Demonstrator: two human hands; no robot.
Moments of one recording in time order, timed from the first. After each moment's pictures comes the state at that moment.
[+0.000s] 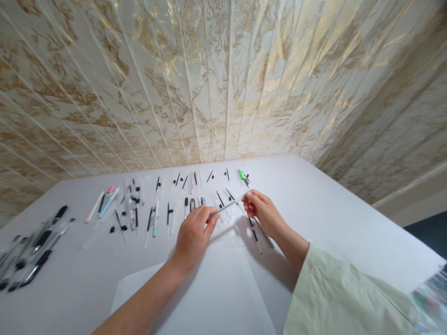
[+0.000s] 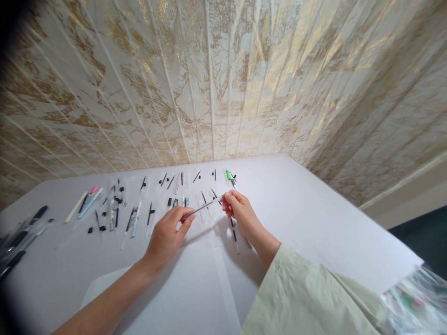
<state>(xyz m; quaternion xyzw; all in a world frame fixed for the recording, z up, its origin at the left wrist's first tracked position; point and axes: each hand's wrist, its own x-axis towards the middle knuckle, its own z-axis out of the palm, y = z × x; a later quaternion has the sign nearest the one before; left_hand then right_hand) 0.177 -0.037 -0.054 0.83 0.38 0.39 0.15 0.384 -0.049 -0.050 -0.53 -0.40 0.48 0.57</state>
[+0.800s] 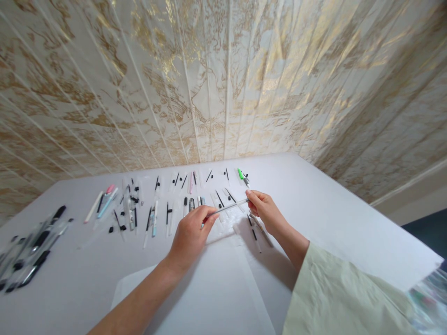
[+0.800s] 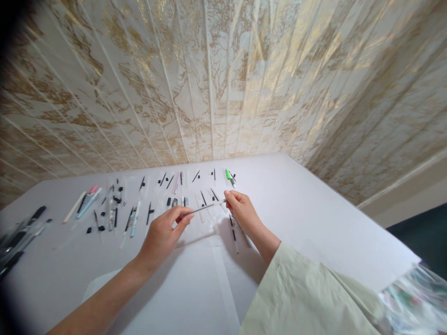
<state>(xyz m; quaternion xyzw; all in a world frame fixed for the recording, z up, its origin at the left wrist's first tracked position) 0.173 -0.037 -0.044 0.81 0.39 0.38 0.20 0.386 -0.048 -0.047 -0.56 -0.42 0.45 0.56</state>
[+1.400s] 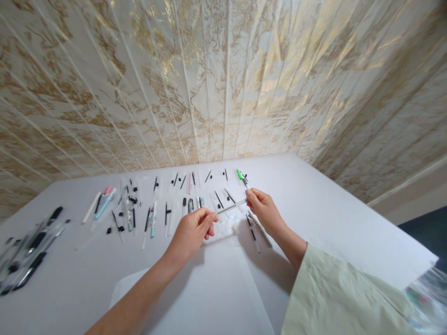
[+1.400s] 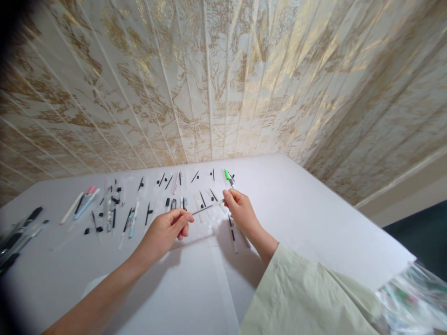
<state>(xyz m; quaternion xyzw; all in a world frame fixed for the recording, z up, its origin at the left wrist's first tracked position) 0.177 -0.036 -0.034 0.68 0.46 0.29 0.49 0.387 -0.048 -0.052 -0.56 -0.48 0.37 0.57</state>
